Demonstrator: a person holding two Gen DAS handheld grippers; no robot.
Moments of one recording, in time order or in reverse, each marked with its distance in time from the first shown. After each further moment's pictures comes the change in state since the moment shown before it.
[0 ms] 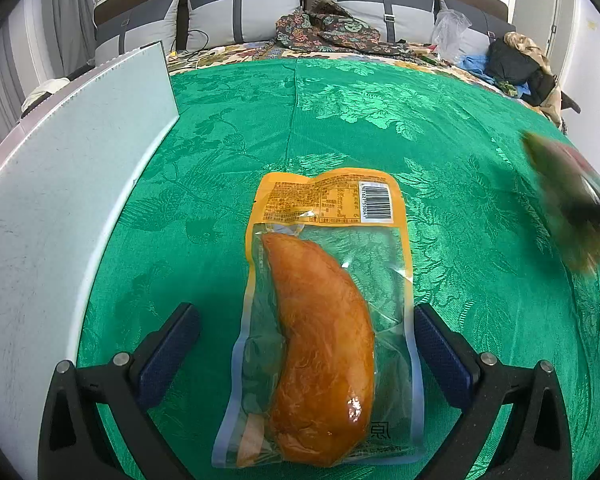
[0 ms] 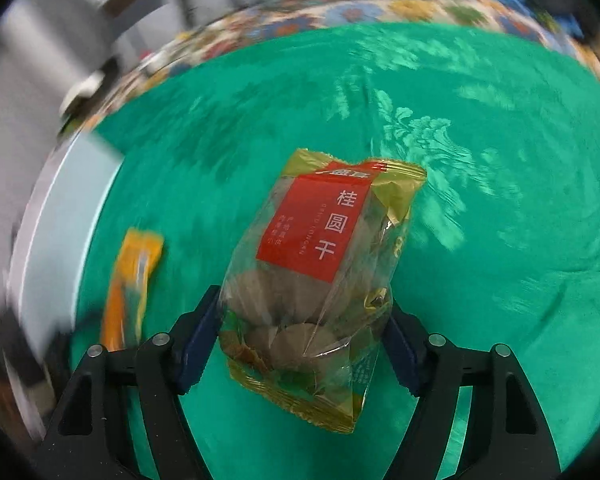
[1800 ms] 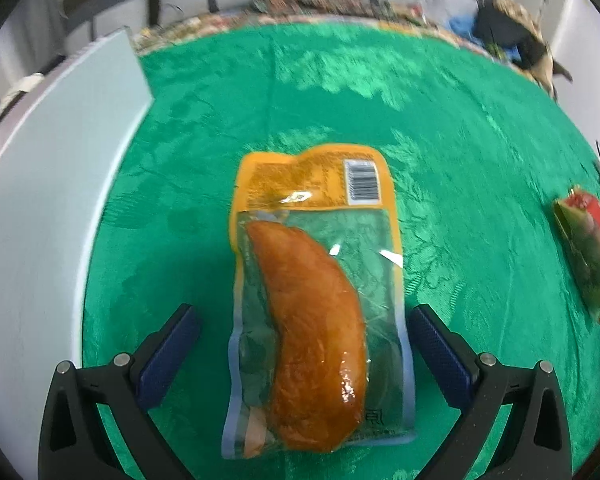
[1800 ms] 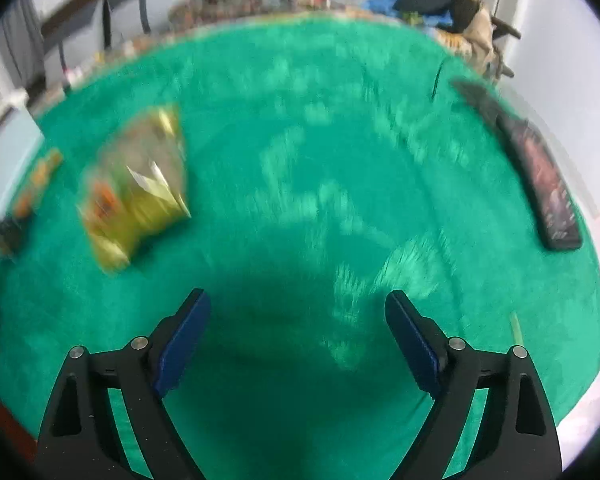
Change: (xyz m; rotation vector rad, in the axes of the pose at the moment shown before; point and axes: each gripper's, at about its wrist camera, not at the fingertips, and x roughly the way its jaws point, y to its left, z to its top) left arm 0.007 -0.002 0.017 0.072 0.181 -0.054; right arm -0.099 -0.069 -0.157 0.155 -0.180 -0.366
